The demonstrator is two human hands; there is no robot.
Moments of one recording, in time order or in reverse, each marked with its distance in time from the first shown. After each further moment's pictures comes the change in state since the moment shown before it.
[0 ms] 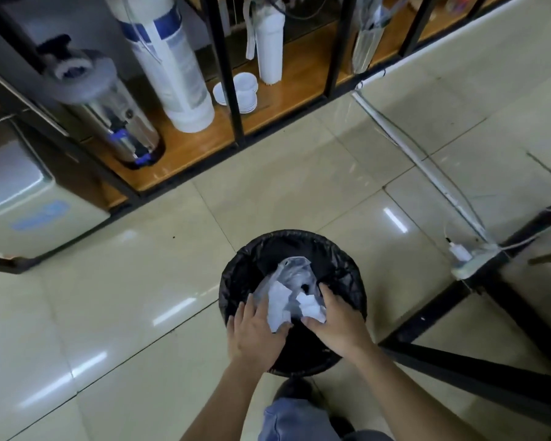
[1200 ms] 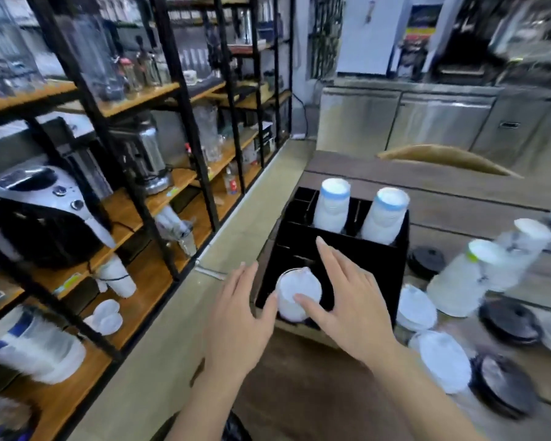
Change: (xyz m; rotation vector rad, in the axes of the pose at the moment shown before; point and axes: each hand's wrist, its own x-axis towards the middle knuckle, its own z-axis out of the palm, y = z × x) left_hand -0.336 0.367 -0.244 -0.116 0.362 1.000; right_hand -0.402 0.034 -0.375 -0.041 1.246 -0.056
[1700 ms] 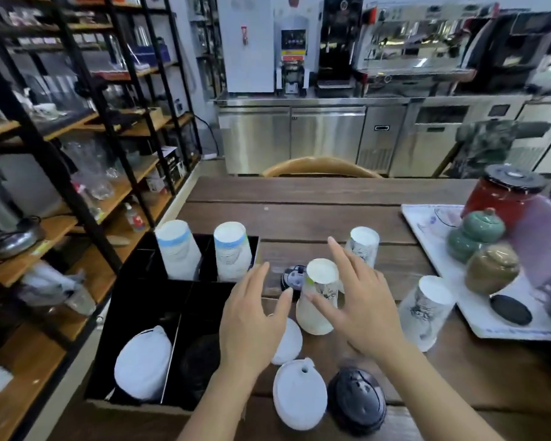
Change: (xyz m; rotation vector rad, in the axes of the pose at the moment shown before) left_hand 0.037 0.204 0.171 -0.161 -0.147 0.267; right_hand -0.022 0.223 -0.130 -0.141 0.177 0.238
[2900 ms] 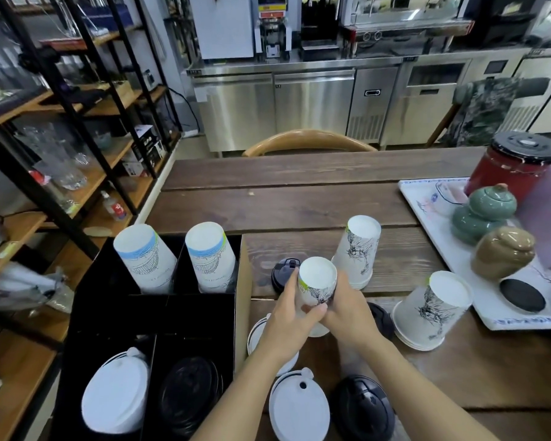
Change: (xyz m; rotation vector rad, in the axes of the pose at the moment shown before) left_hand 0.051 -0.030 0.105 -0.450 -0.528 -0.246; right_hand 0.019 0.057 0.081 0.418 -0.258 0.390
